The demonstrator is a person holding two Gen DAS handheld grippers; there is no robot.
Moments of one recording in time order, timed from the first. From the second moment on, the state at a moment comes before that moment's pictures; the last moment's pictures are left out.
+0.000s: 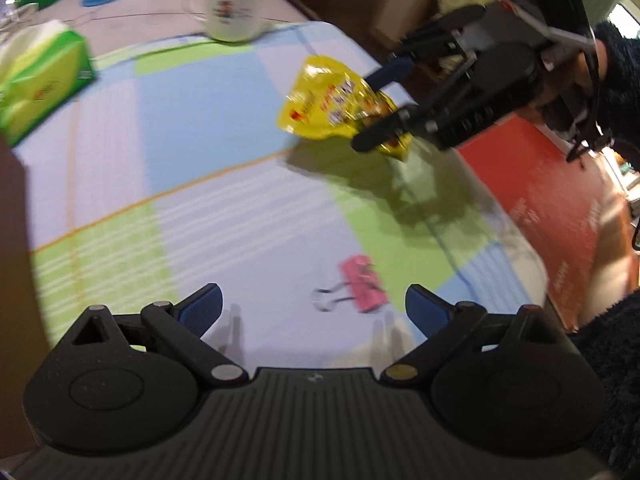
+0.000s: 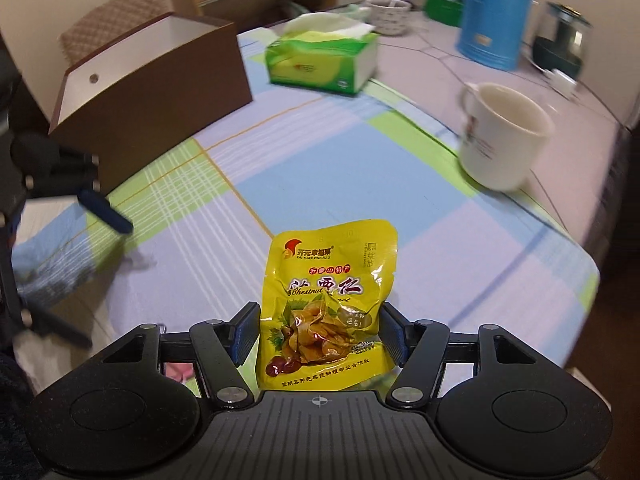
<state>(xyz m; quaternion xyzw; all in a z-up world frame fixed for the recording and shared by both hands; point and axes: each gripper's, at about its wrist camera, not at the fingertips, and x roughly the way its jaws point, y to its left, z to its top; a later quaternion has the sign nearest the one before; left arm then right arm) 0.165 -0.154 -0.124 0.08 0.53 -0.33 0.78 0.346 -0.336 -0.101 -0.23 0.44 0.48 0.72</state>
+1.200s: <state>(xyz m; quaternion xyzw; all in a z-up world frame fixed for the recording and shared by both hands) 0.127 -0.176 -0.124 0.14 0.48 -0.36 0.79 0.271 -0.384 -0.062 -0.18 0.43 0.43 0.77</state>
